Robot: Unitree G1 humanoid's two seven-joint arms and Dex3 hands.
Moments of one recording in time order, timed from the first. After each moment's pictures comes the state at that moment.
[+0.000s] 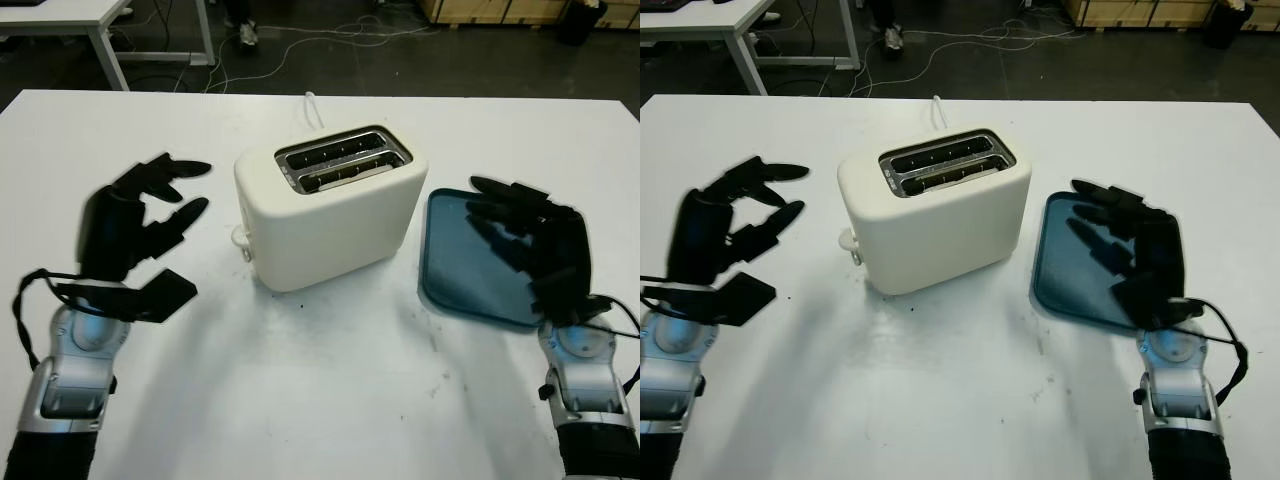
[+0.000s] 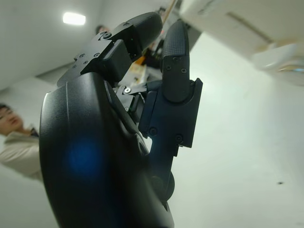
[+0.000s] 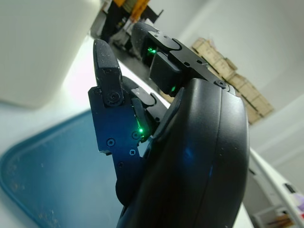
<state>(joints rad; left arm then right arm) -0.10 0.40 0.15 -0.22 0.32 -0.17 0.11 -0.17 -0.34 -0.20 0.10 0.03 -0.26 0.07</state>
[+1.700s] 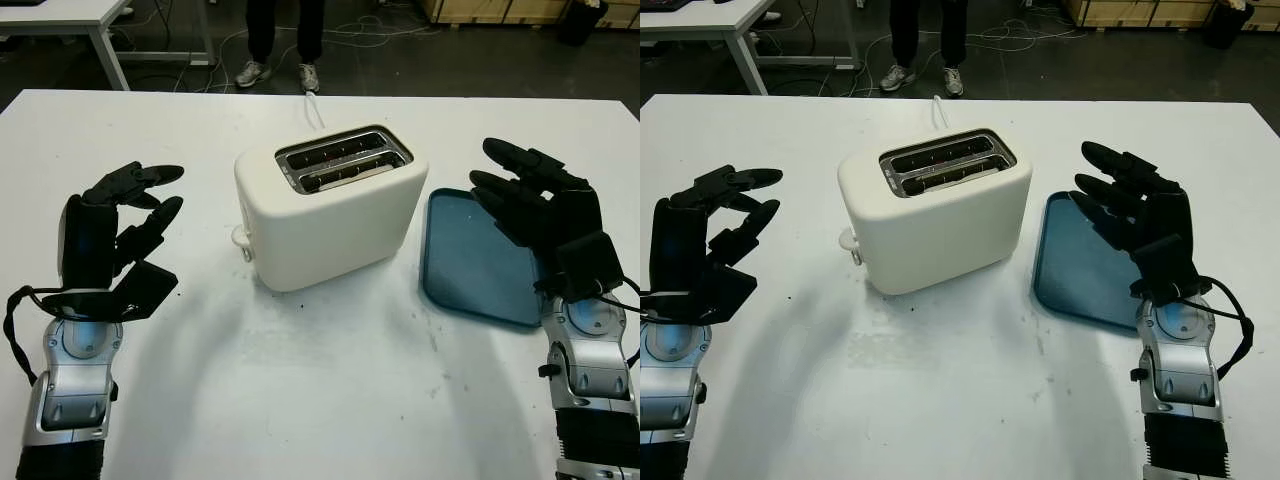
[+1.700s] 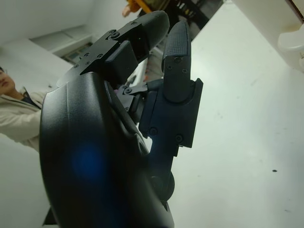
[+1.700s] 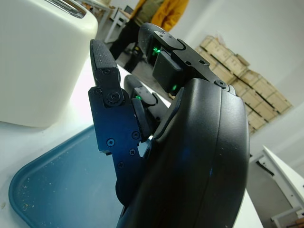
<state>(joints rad) -0.09 0.34 0.18 -0.16 0.31 -0.16 0.10 -0.20 -0.33 -0.21 0.02 0.05 -0.11 0.10</state>
